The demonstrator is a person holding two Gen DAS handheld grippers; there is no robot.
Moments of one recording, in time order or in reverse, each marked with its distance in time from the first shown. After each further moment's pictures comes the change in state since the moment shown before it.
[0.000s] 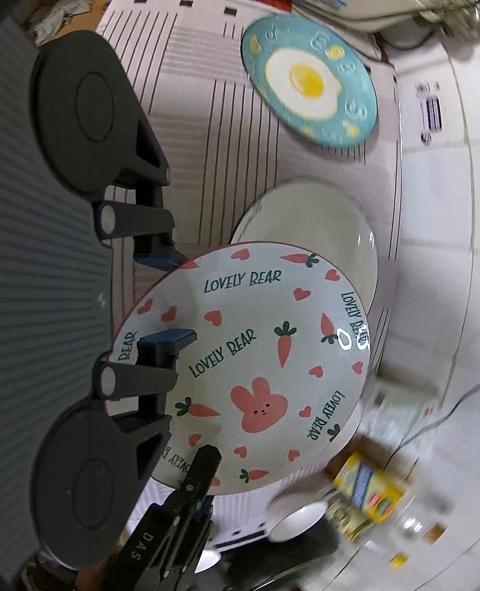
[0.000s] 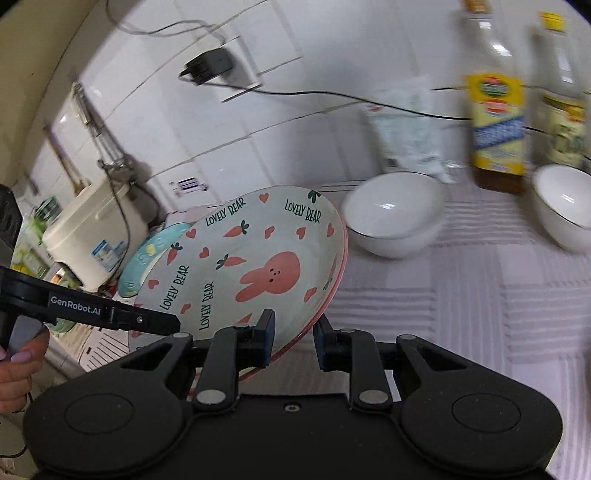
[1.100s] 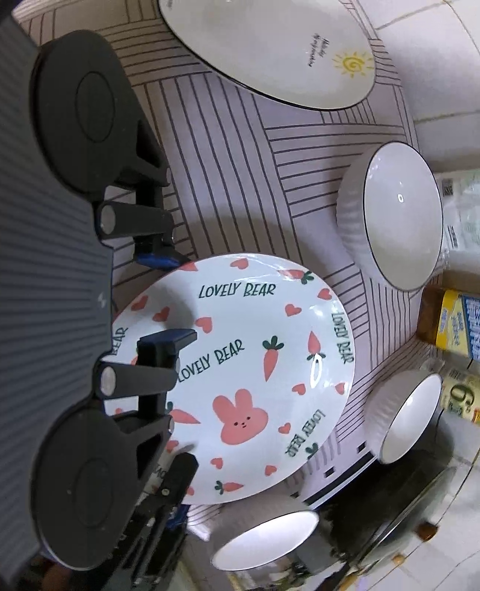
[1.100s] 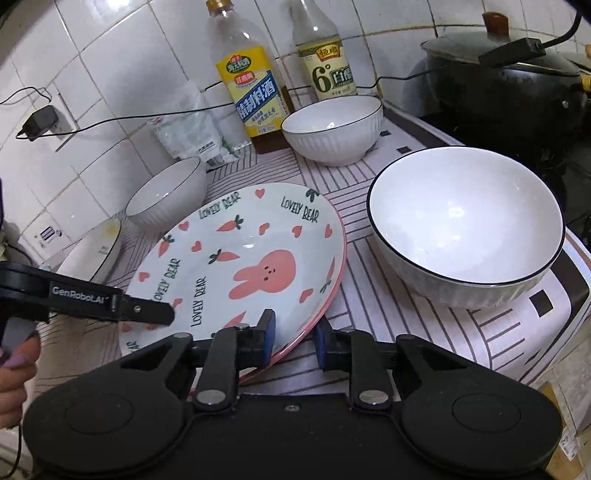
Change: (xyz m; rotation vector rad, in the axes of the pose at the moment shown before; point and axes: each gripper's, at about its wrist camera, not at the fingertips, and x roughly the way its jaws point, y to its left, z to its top) left arm 0.115 -0.170 -0.032 0.378 0.083 -0.150; right arm -0.070 -0.116 -0.100 0.288 -0.117 -0.375
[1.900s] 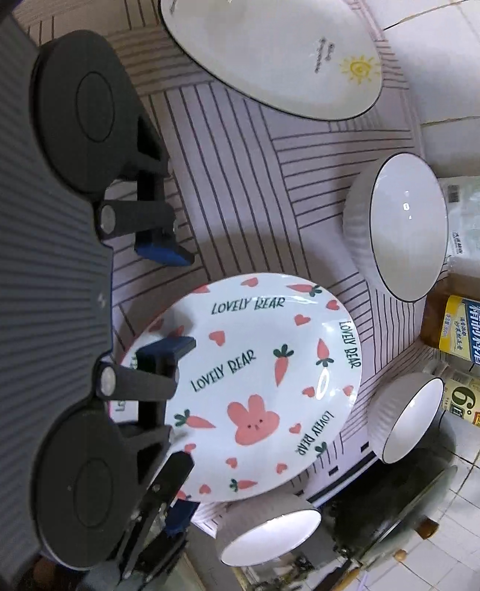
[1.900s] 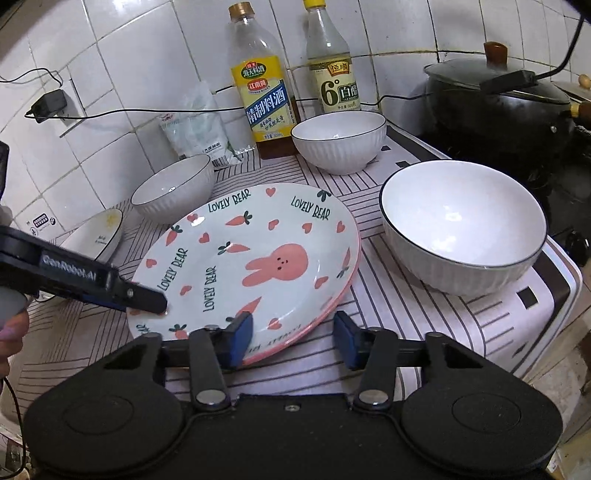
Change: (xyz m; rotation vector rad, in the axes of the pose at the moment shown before) left arm -0.004 0.014 0.002 -0.035 0.019 -0.037; right arm -0.009 0.023 -0.017 -0.057 -0.064 -0.073
